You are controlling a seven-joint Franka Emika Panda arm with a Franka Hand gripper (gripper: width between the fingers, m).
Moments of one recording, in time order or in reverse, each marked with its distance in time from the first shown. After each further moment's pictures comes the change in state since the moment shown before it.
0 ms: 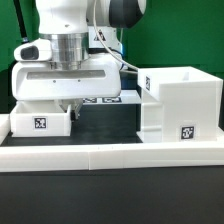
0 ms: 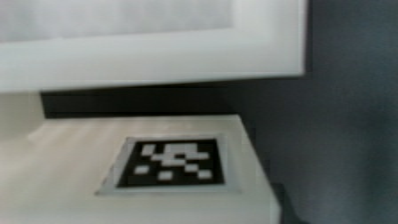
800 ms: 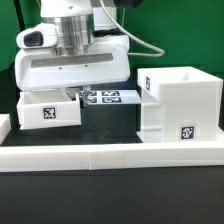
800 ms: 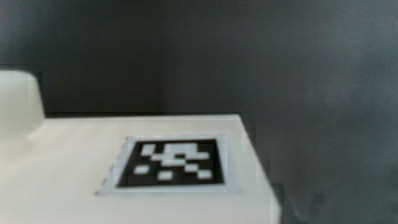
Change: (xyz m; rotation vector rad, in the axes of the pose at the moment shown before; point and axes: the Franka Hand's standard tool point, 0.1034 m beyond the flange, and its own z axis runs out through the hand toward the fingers) arm 0.018 -0.016 -0.025 0.038 -0.037 -0.239
